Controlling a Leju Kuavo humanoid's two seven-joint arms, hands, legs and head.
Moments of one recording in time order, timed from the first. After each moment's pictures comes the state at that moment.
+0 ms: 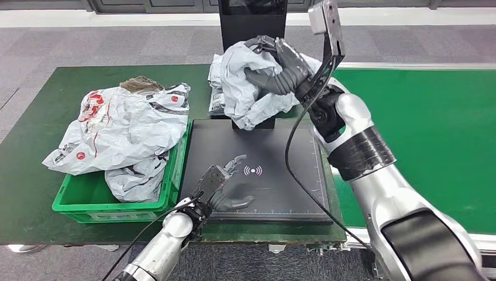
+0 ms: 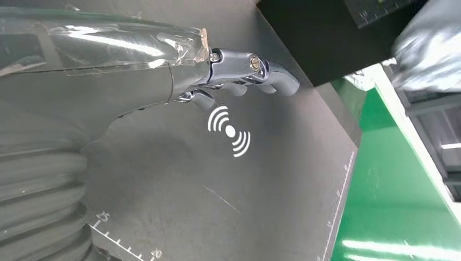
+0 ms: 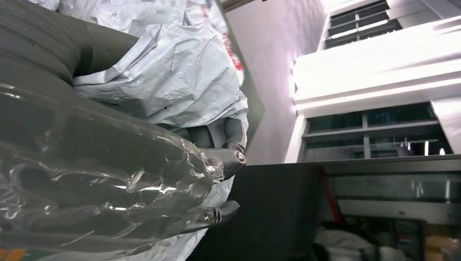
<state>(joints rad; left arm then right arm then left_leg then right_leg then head) -0.34 -0.17 -0.42 -0.85 -0.26 -0.16 -0.26 -0.99 0.14 0.51 -0.85 -0.58 0.32 0.05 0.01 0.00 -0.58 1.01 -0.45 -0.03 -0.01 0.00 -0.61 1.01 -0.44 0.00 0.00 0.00</state>
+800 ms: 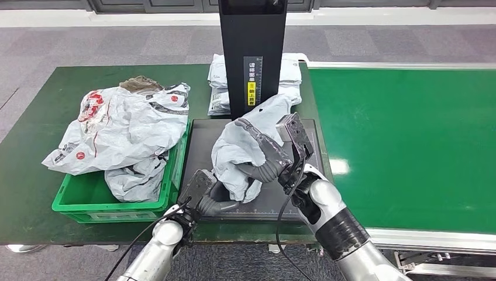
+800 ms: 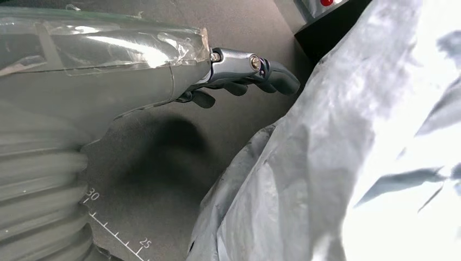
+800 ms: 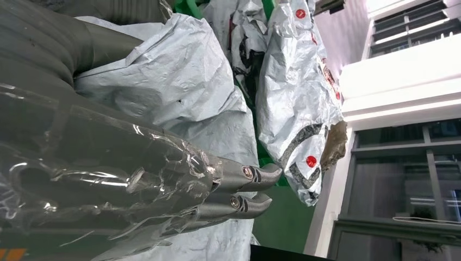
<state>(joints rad) -0.26 -0.16 -0.33 -0.93 -0.30 -0.14 -0.24 -0.54 0.11 0.58 -1.08 -0.37 0.31 -0.04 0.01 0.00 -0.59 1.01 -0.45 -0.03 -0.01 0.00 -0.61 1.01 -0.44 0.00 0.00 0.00</state>
